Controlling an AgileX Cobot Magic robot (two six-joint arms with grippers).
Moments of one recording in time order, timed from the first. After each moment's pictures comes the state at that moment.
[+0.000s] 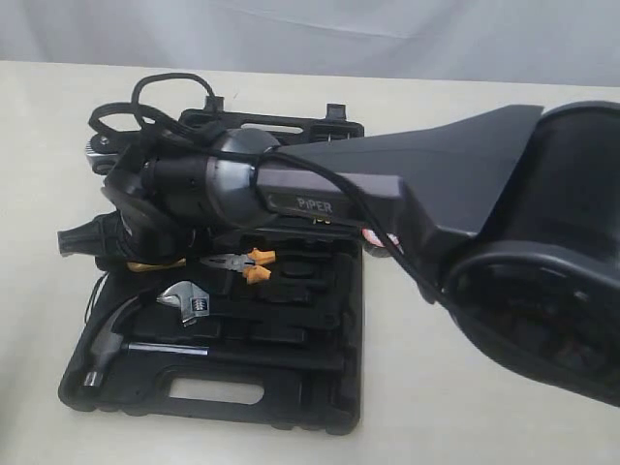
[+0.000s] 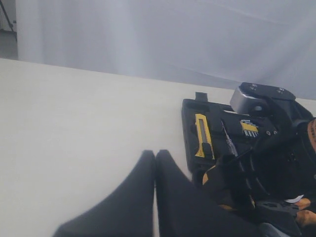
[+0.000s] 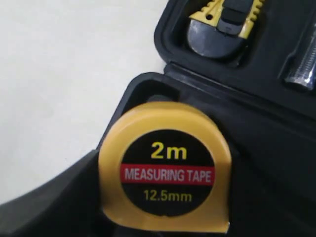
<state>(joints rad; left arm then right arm) -0.10 0.00 0.01 0.01 0.27 -0.18 0.89 2.31 -1.77 -0.30 0.63 0.89</state>
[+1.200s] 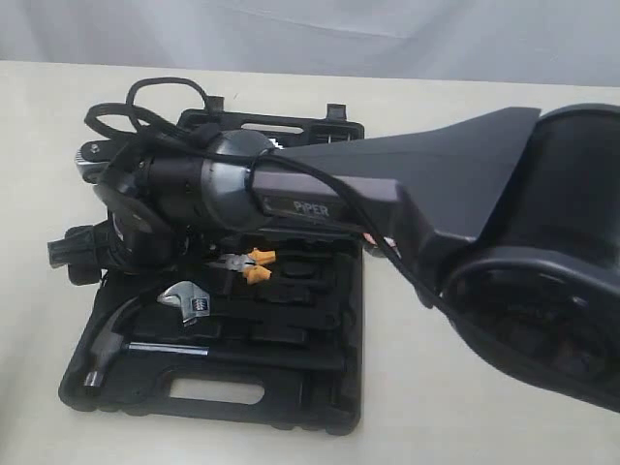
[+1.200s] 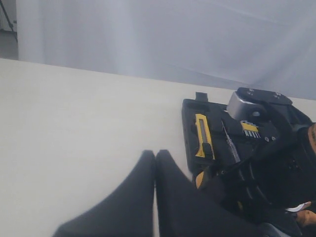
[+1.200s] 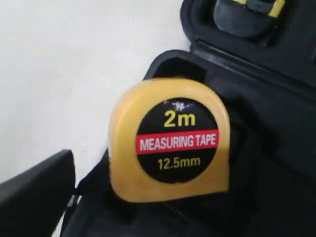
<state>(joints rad) -0.10 0.00 0.01 0.01 0.27 -0.18 0.90 2.31 -1.77 -0.22 0.65 0.82</state>
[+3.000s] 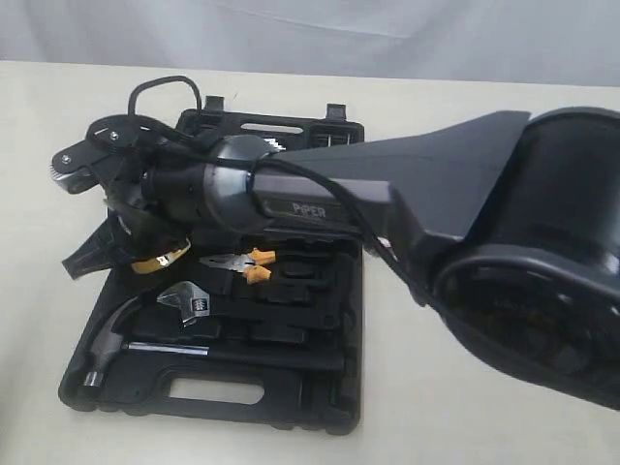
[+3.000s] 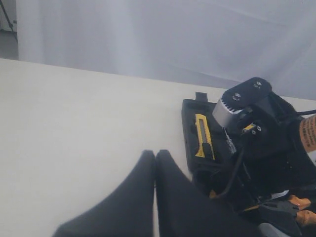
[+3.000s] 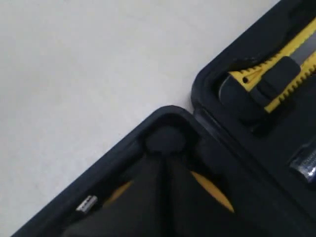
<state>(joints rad) -0.10 0.00 0.01 0.01 0.27 -0.18 0.89 2.32 -1.77 -0.39 0.56 0.55</state>
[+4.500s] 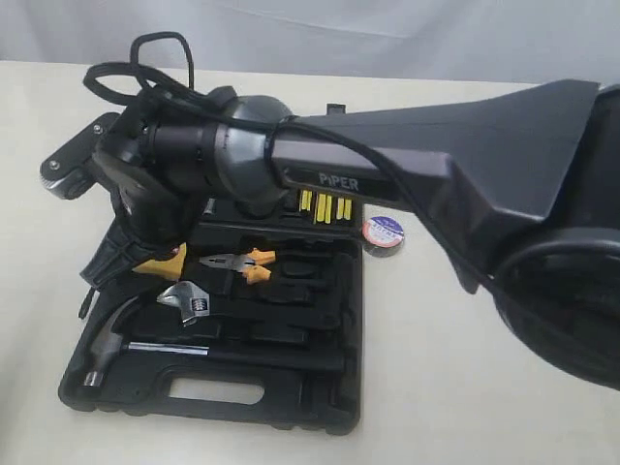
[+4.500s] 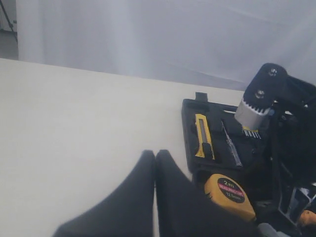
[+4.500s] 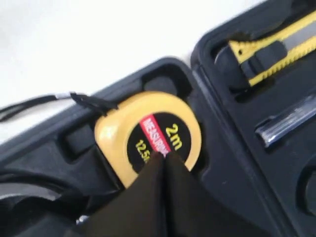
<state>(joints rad) -0.10 0.00 0.01 0.01 0.27 -0.18 0.89 2.24 -1.77 -0.28 0.74 0.20</state>
